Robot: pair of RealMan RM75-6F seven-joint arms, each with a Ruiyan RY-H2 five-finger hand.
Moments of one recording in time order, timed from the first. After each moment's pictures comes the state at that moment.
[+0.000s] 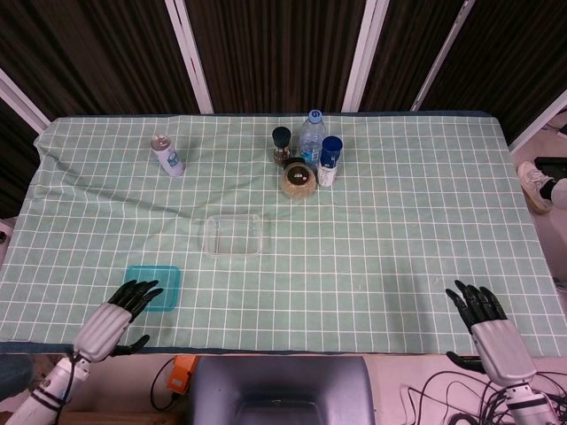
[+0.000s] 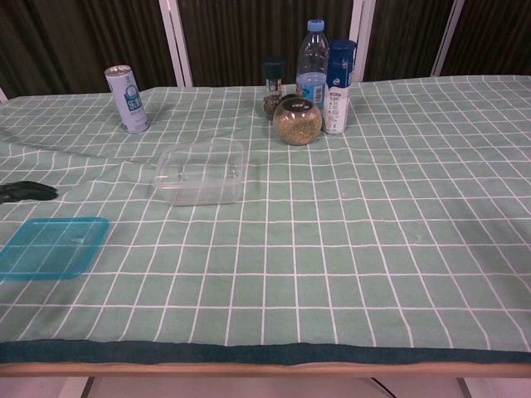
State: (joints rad) left arm -0.35 -1.23 0.08 -1.50 1.75 1.20 -0.20; right arm 0.02 -1.12 -0.08 -1.66 -1.66 1.45 -0.14
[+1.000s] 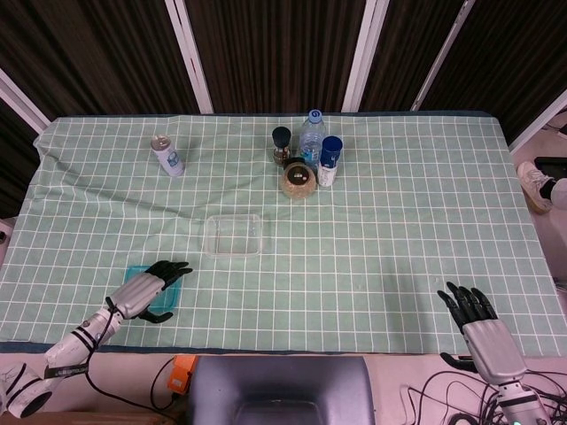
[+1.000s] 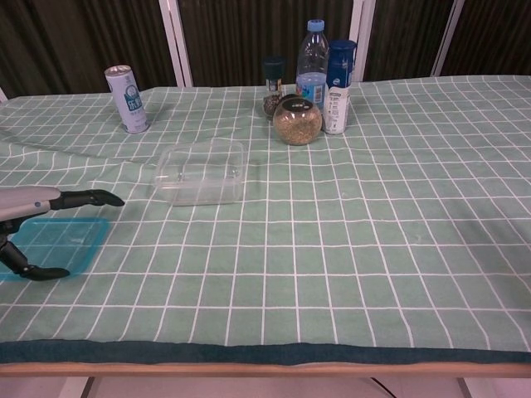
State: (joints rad) left arm -0.61 -1.33 0.09 -1.26 1.68 0.93 -0.47; right arm 0.04 -1.14 -0.08 -1.66 -1.65 1.41 -0.17
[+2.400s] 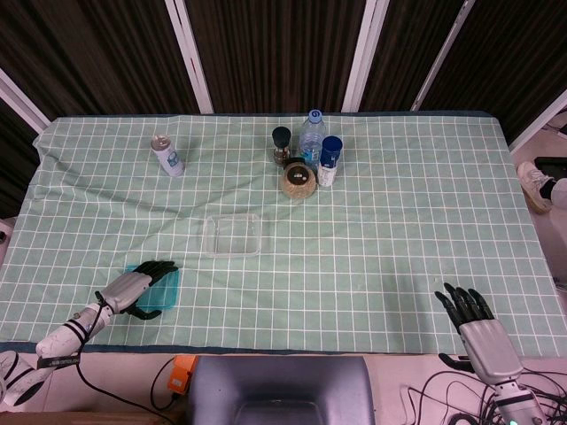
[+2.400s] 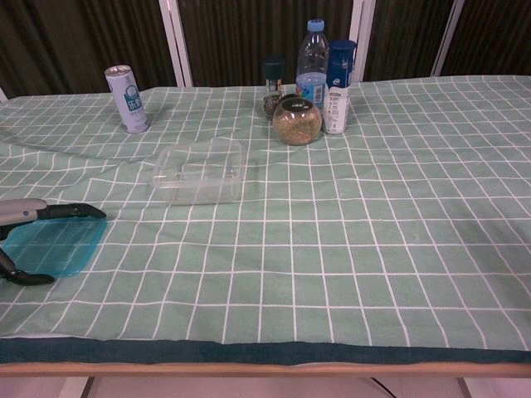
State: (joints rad) left arm -0.65 -1.37 0.19 -1.08 1.67 0.87 -0.69; right arm 0.04 -1.15 -0.09 -1.67 -1.63 1.40 -0.19
